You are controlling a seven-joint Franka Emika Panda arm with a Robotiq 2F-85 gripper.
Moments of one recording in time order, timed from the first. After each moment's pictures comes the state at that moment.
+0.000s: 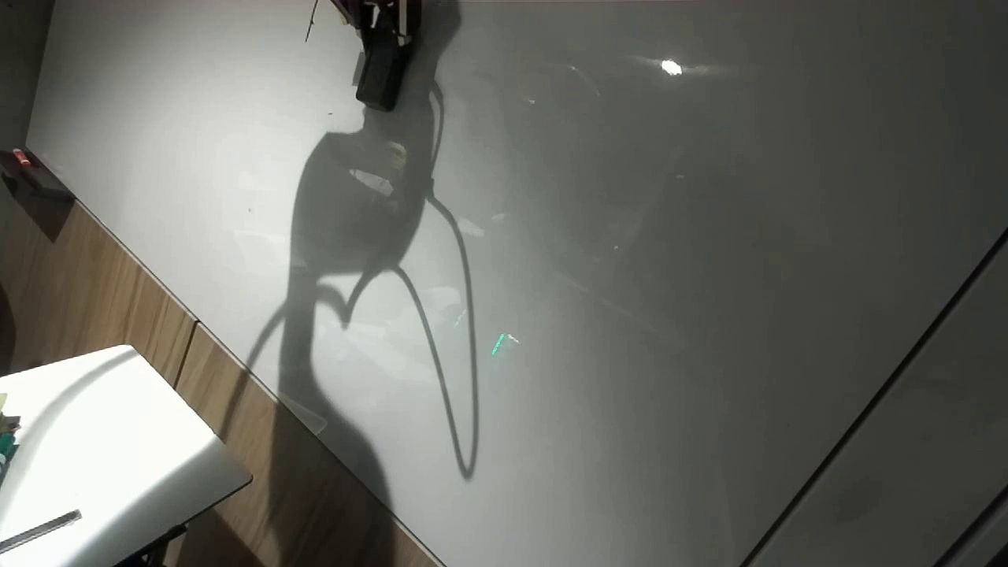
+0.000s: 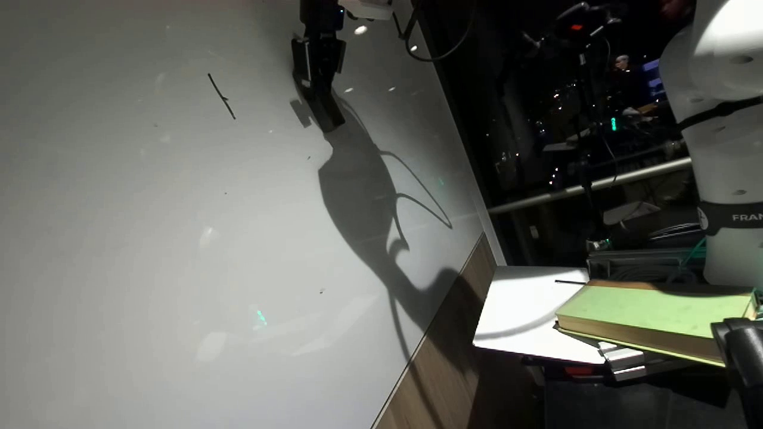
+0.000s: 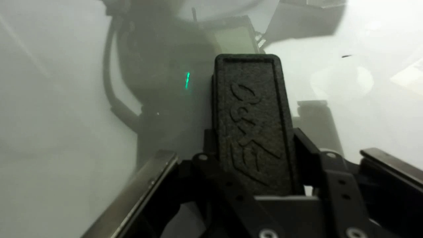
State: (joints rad) arm 0.00 -0.39 0.14 -2.05 -0.23 2.35 0.18
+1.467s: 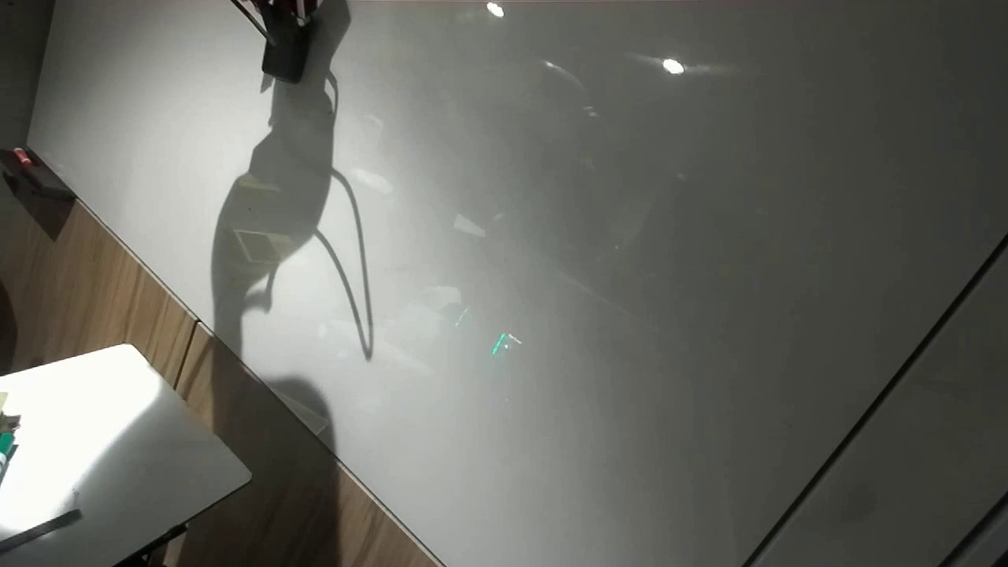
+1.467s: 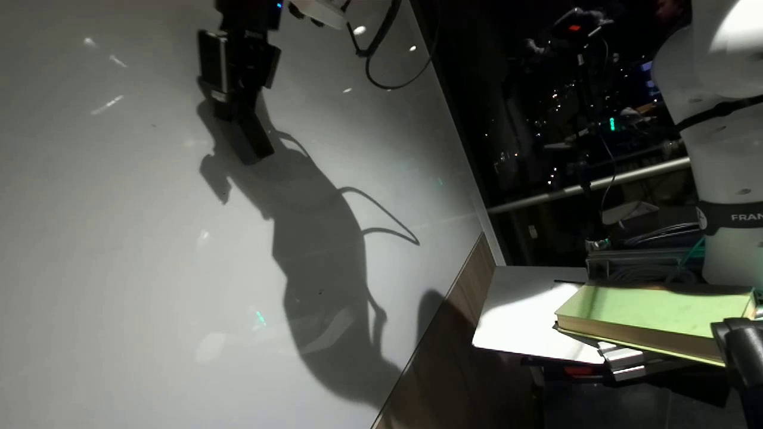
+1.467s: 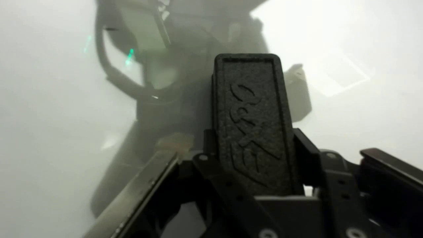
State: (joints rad) arm 0.09 -0.29 0.37 -2.03 -0.30 2.49 0.35
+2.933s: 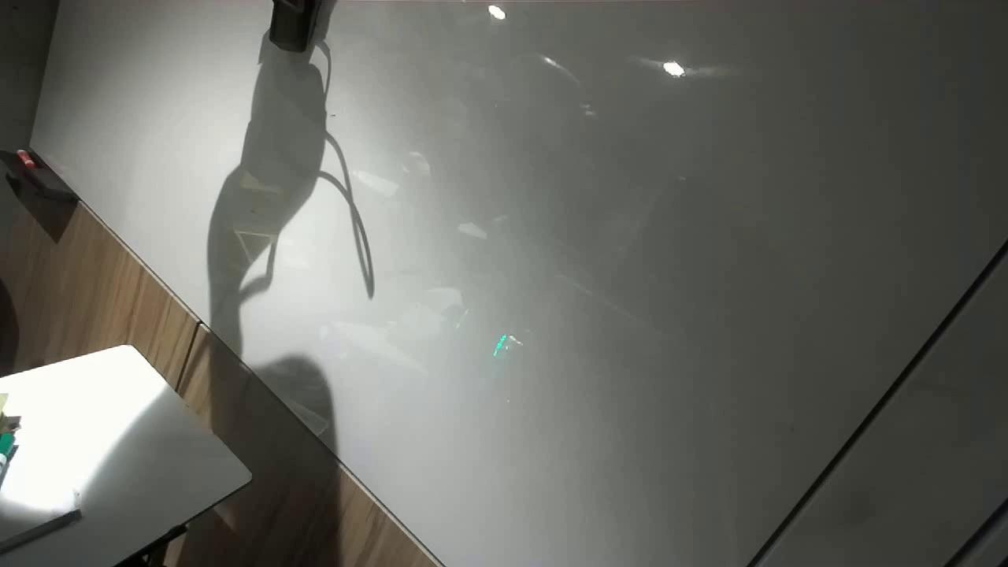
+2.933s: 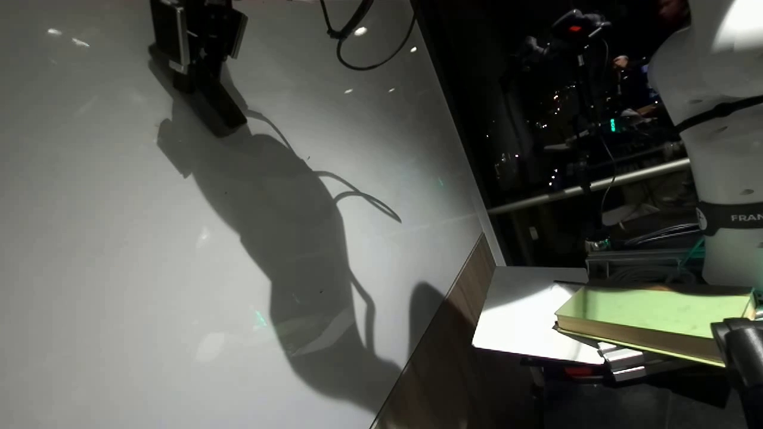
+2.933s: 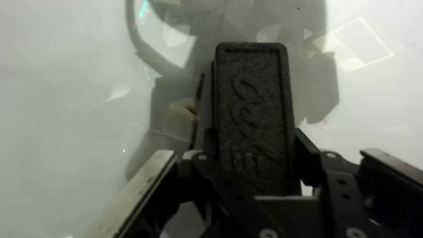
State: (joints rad) arm 0.14 -0.23 0.37 -1.91 -0.55 2.47 0.48
